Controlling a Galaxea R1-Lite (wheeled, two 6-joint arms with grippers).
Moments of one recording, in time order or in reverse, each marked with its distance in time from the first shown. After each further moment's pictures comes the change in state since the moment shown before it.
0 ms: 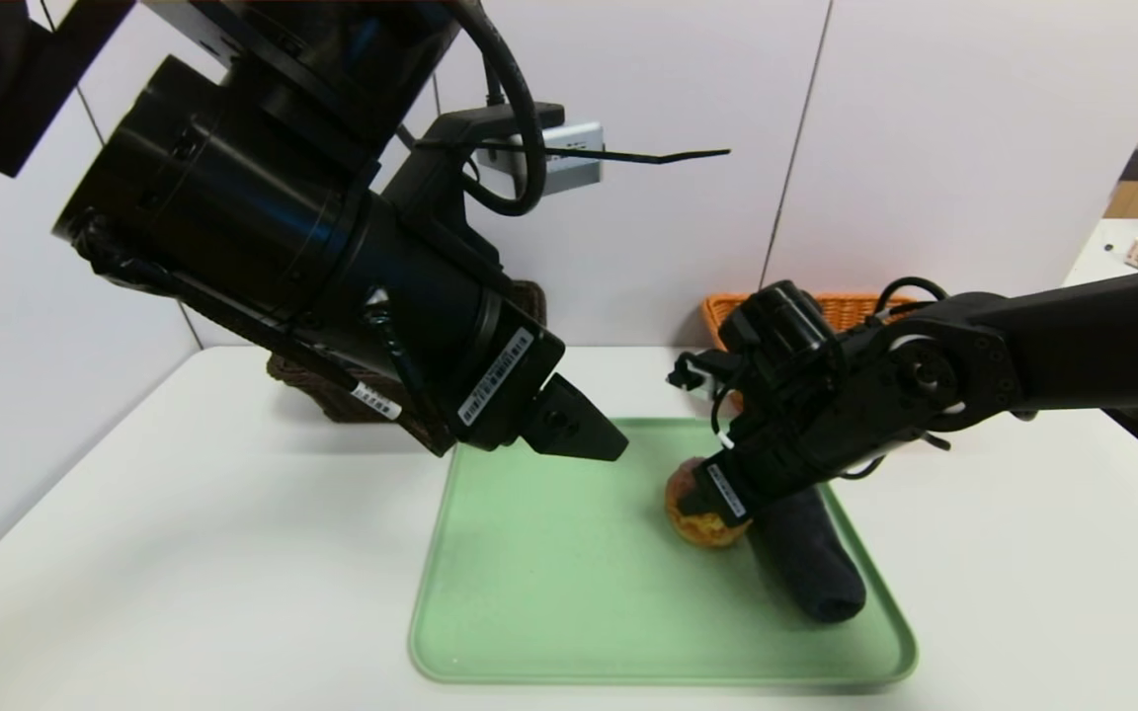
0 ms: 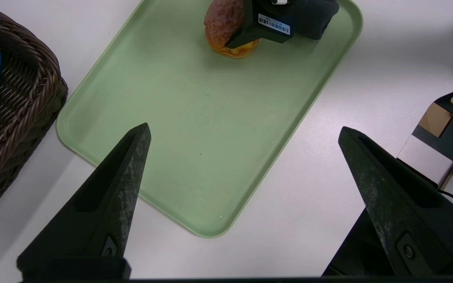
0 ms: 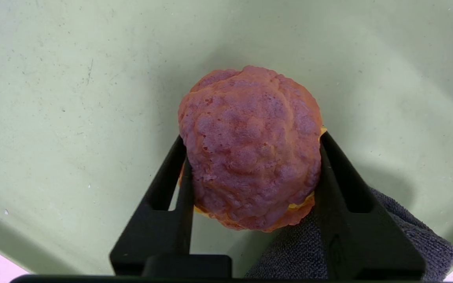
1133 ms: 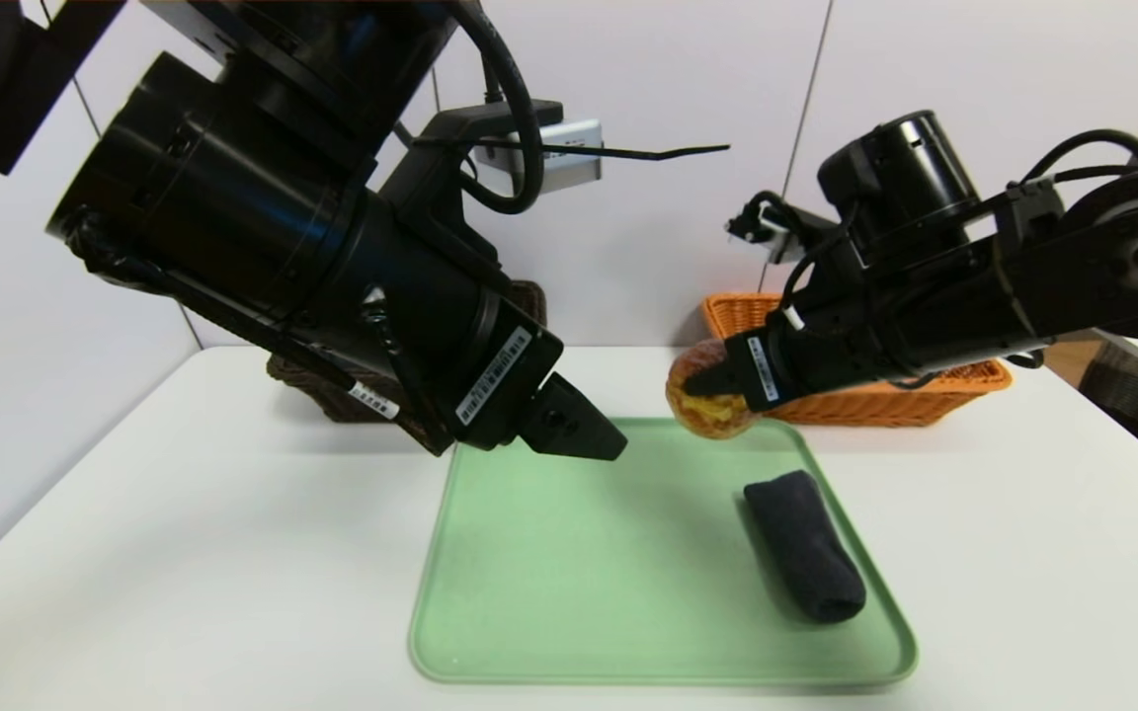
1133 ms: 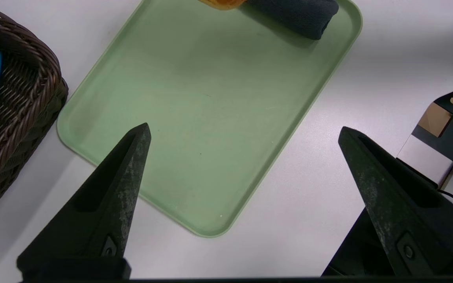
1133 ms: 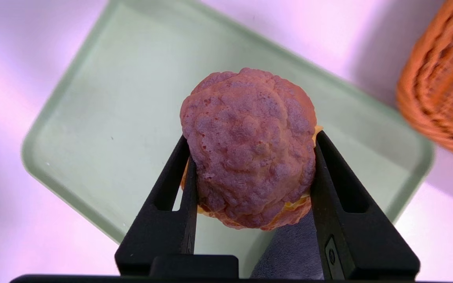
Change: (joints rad) left arm 0.000 -0.003 -0.001 0.002 0.001 0.001; right arm -0.011 -0.204 -0.137 0.006 0.031 0.126
